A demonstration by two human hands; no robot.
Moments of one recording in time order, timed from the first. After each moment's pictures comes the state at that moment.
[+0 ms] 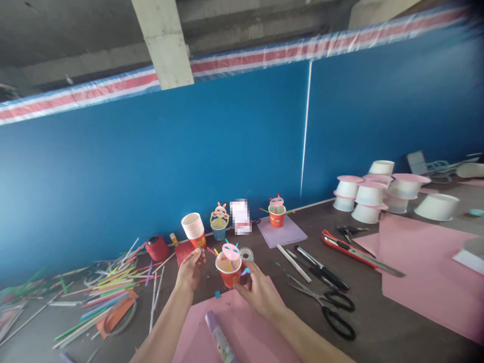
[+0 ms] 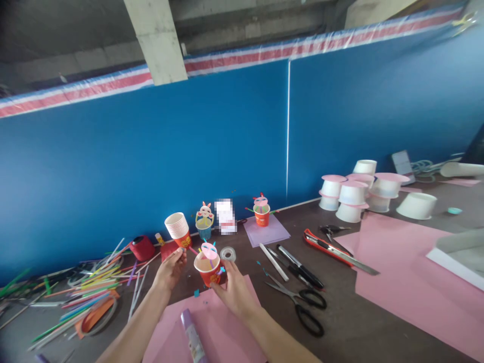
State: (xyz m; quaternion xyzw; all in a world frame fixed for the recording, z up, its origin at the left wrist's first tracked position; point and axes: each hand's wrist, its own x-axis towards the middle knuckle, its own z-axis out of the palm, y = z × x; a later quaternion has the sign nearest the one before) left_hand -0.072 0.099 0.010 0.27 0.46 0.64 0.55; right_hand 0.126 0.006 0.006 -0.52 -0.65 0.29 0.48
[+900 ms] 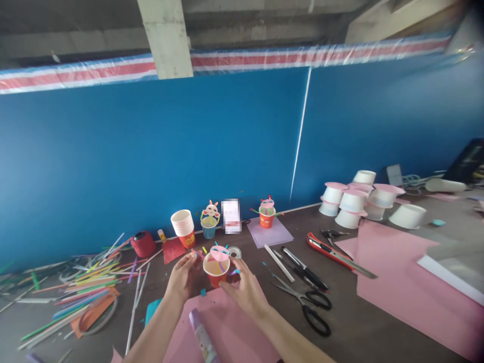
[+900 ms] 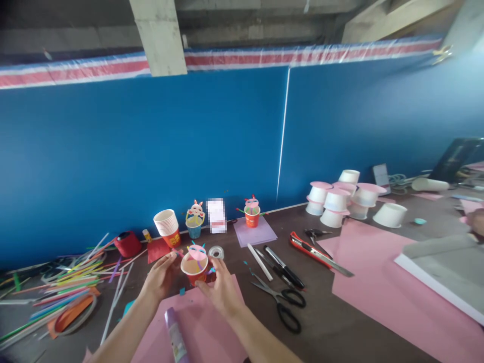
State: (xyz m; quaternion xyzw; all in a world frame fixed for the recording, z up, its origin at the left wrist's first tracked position) left_hand -0.055 0.069 0.010 0.28 0.40 0.59 0.64; right_hand 0.127 0.004 0.007 -0.47 -0.63 0.33 0.52
